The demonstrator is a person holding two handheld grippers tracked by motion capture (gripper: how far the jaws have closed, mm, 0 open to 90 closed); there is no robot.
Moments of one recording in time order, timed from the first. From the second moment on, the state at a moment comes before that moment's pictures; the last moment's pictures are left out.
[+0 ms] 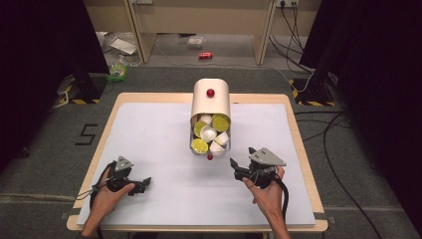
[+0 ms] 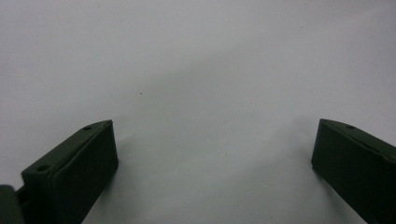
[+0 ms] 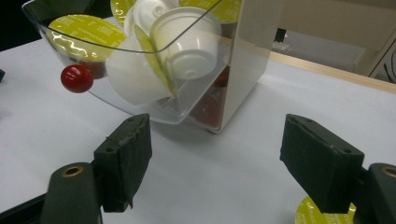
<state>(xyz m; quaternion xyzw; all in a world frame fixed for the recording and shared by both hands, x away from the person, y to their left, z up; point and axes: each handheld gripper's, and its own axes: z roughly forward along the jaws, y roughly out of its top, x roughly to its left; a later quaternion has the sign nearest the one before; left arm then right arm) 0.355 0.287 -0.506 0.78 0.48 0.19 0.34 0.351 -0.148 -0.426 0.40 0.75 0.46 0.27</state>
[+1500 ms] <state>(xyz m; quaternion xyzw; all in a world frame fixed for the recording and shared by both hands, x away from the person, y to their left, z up) 0.355 0.287 -0.506 0.78 0.48 0.19 0.34 0.363 -0.134 -0.426 0.39 0.73 0.47 0.30</state>
